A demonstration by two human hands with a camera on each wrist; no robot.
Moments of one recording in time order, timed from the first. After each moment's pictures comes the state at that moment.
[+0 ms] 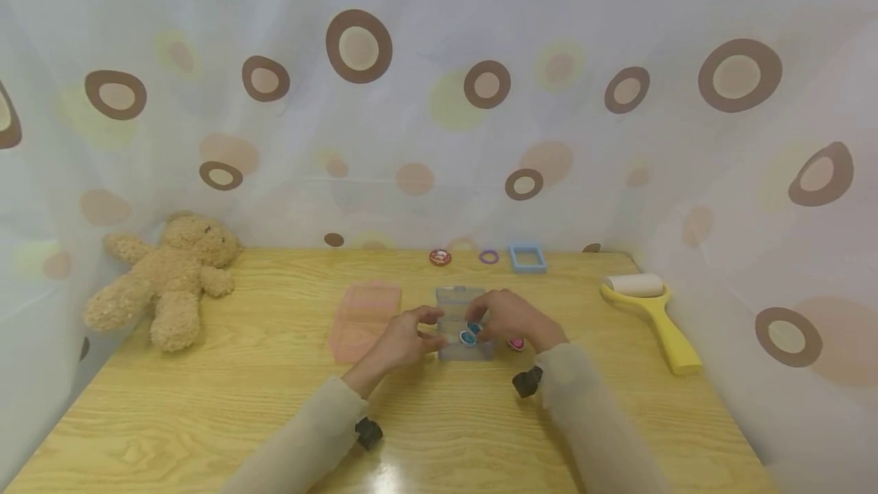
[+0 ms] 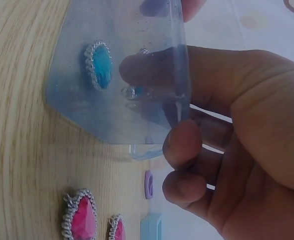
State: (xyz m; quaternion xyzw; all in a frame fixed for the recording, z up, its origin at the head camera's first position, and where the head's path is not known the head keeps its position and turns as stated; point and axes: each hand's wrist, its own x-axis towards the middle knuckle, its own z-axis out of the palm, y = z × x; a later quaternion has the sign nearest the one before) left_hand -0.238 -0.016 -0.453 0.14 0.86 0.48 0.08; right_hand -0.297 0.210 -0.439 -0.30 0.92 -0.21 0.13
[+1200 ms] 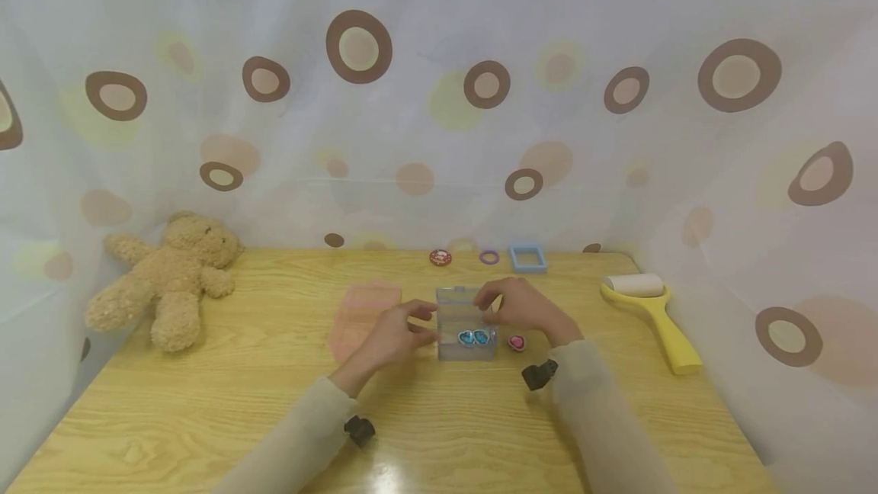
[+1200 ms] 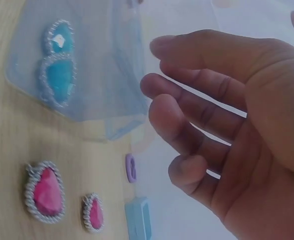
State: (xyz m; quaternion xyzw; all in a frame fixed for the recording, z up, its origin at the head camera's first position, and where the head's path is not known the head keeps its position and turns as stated) left_hand -0.239 -0.028 -0.446 0.11 0.86 0.50 0.08; right_hand -0.301 0.232 -0.424 -0.30 0.91 -0.26 0.10
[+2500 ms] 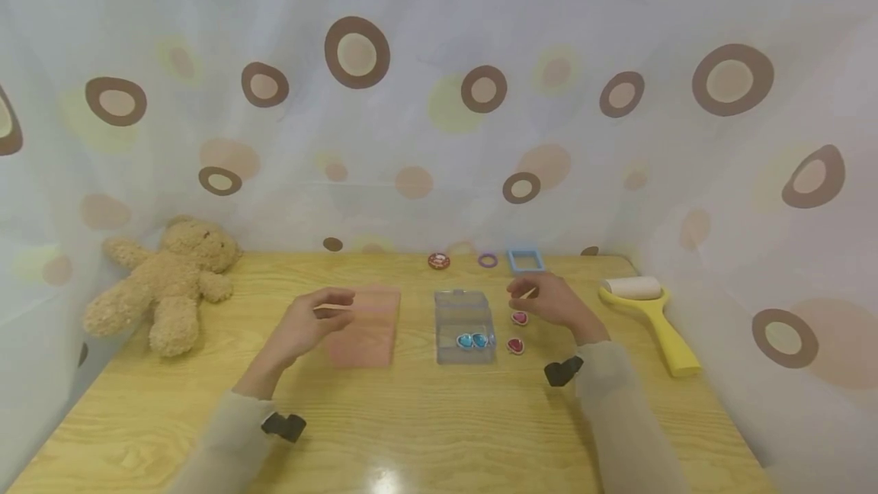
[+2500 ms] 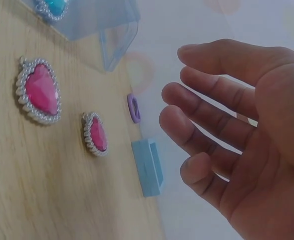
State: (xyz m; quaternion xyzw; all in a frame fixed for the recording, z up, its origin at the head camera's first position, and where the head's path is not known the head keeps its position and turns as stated) left_hand -0.232 -0.151 -0.430 0.08 0.83 0.55 0.03; right_hand -0.311 0.284 -0.432 -0.19 0.93 -0.32 0.06
